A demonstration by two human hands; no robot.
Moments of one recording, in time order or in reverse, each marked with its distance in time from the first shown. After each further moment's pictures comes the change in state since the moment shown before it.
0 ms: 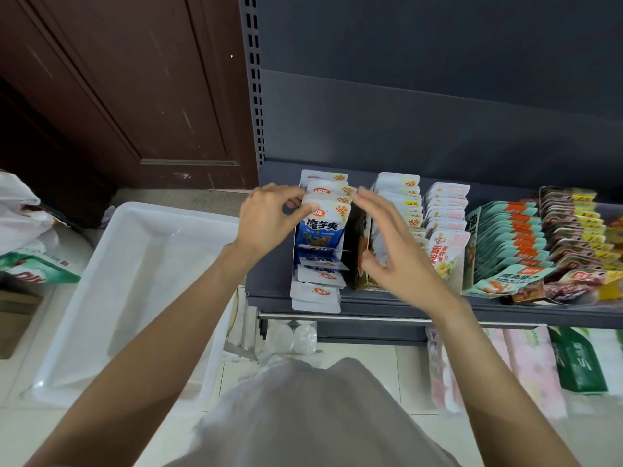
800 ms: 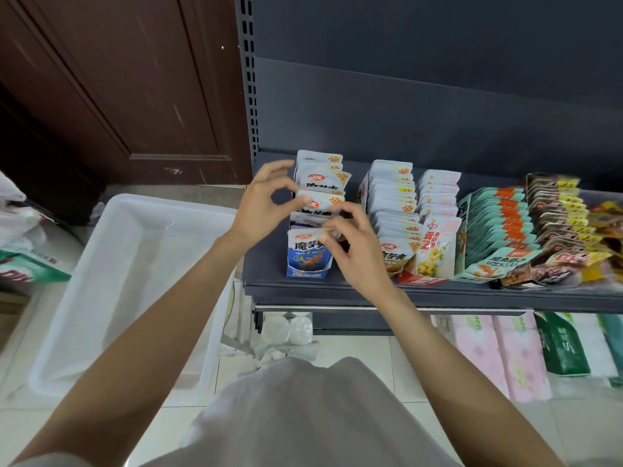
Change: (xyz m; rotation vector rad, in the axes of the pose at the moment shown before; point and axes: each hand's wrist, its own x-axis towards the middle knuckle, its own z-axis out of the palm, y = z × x) left_hand -0.004 -0.013 0.005 -0.405 -0.118 -0.113; right_hand 0.008 0.001 0.062 -0.026 0.227 0.076
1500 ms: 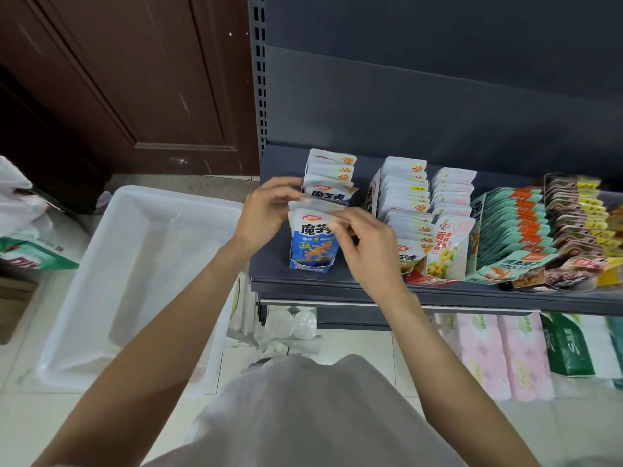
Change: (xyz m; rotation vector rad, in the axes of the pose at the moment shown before) left_hand -0.012 -0.011 0.002 -0.313 -0.025 -0.093; right_hand 0.006 -0.016 -0.005 -0.143 0.054 -0.009
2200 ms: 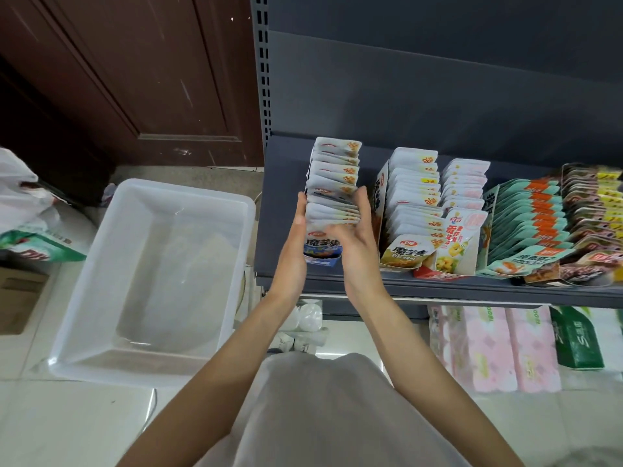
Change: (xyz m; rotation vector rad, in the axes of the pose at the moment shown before) left_hand -0.068 0.020 0.060 -0.373 0.122 -0.339; right_hand -0.005 -0.020 0.037 0.964 0.037 0.595
